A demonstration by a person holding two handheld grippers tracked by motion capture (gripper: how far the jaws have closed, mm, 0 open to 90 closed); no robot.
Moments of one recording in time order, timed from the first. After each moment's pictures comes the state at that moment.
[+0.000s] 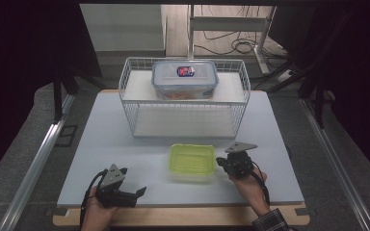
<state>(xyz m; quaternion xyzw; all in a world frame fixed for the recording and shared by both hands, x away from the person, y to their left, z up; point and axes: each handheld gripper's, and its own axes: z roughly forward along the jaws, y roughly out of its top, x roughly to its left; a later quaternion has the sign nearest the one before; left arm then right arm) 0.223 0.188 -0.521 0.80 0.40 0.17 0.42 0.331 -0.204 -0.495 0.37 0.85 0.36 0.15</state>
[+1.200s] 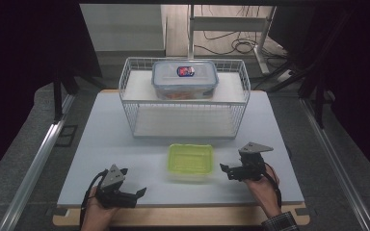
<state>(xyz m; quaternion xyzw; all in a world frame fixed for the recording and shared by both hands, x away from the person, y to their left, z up) 0.222 0.188 -0.520 0.80 0.40 0.17 0.42 0.330 -0.242 -0.494 0.38 0.82 0.39 0.17</state>
